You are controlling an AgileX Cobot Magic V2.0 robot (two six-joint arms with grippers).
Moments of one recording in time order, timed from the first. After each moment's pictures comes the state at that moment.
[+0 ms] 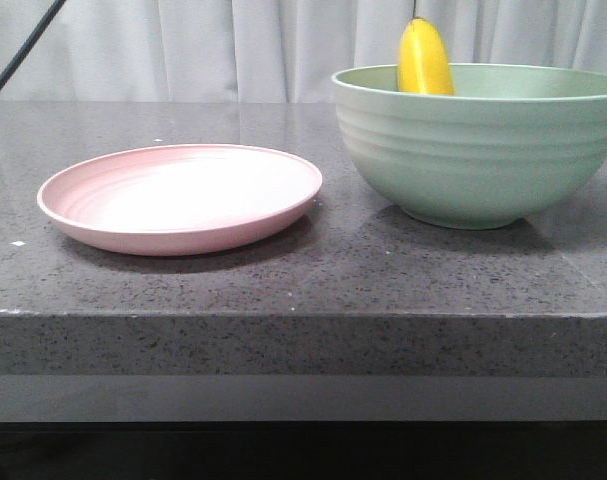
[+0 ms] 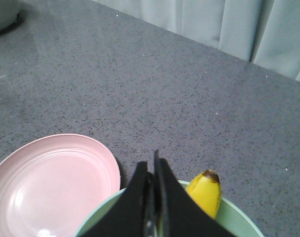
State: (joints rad) left arm -0.93 1.45 -1.40 -0.13 0.68 0.01; right arm 0.14 1.31 -1.27 0.91 0.63 -0.95
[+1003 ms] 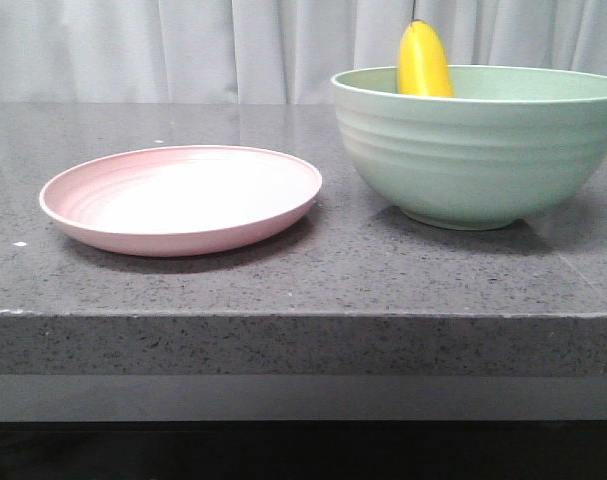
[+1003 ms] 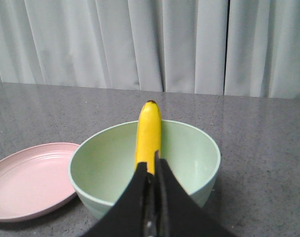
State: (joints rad) left arm -0.39 0.52 -0.61 -0.05 0.35 0.01; right arm 0.14 0.33 -0.39 0.92 0.21 -0.79
